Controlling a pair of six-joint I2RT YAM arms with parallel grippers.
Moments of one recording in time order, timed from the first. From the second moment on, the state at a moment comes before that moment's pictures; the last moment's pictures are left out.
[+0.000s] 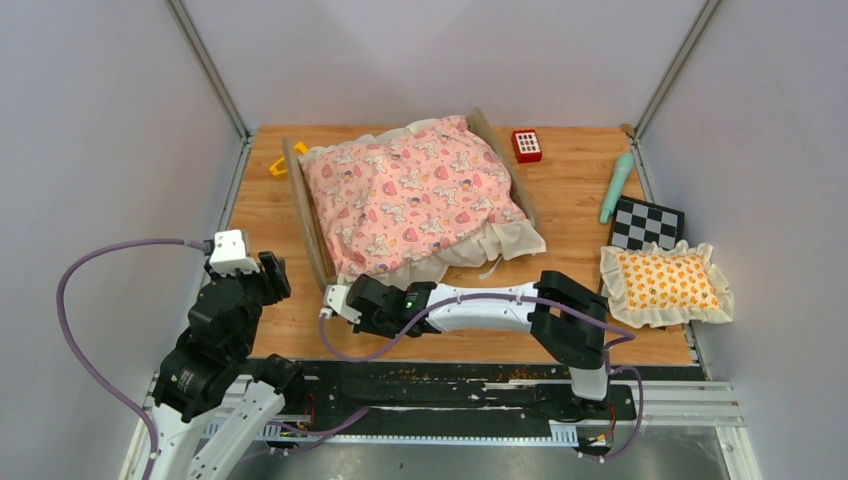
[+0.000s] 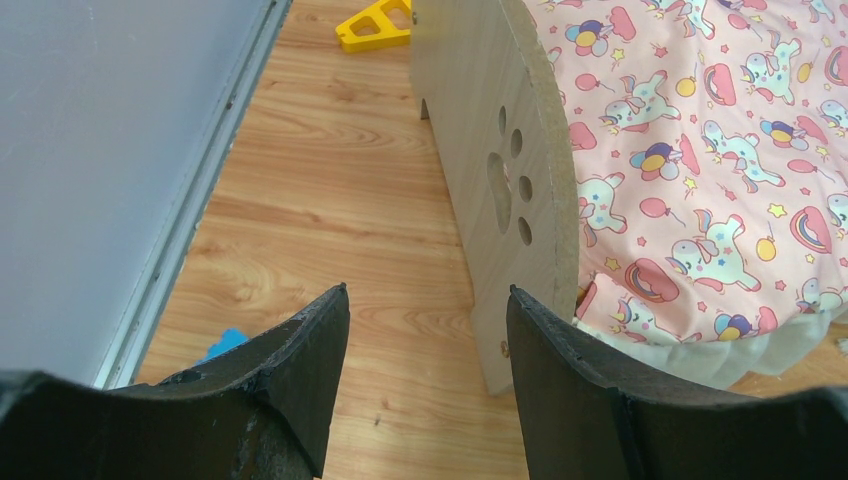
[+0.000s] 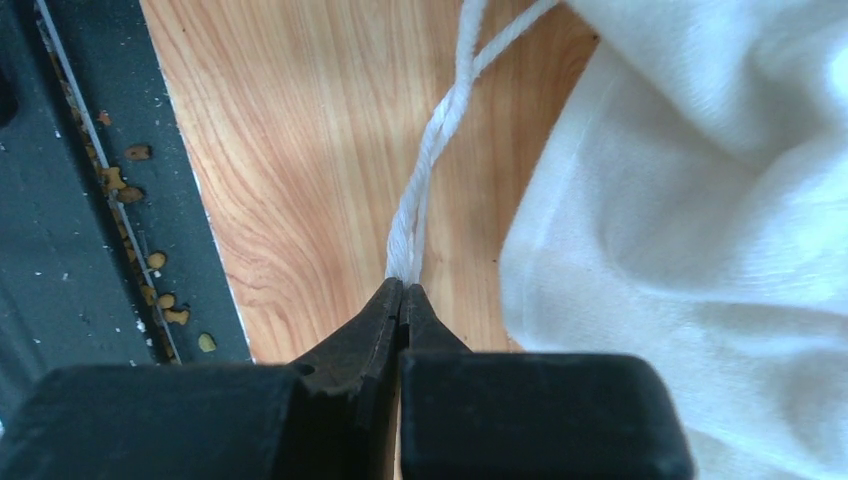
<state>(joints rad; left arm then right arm) -0.43 0.32 0.84 -0.79 -0.51 -0.21 1.29 1.91 1.35 -0.37 0.10 -0.18</state>
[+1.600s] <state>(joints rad) -0.43 0.32 0.84 -0.79 -0.50 -0.21 1.25 1.73 1.06 0.00 0.20 -0.48</state>
